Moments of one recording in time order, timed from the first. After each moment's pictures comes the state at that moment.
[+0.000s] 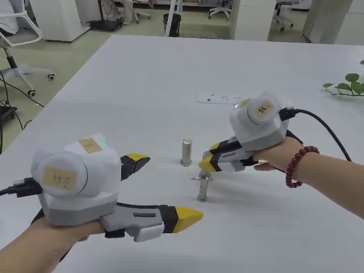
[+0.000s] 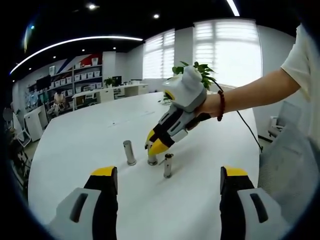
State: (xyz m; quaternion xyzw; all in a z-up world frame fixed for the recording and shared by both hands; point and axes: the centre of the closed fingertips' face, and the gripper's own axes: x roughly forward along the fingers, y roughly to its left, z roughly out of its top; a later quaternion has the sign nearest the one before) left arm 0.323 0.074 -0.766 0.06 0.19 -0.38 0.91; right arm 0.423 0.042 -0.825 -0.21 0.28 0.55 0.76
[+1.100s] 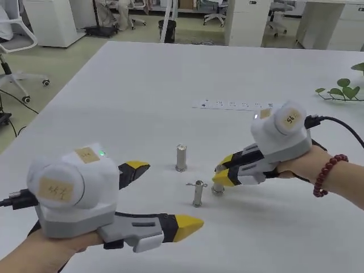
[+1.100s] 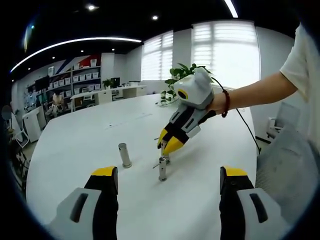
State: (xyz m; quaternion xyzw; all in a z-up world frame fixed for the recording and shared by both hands) left arm 0.318 0.064 -0.763 0.05 0.18 -0.39 0.90; right arm 0.397 0.001 -0.819 -0.22 0.28 0.58 0.73
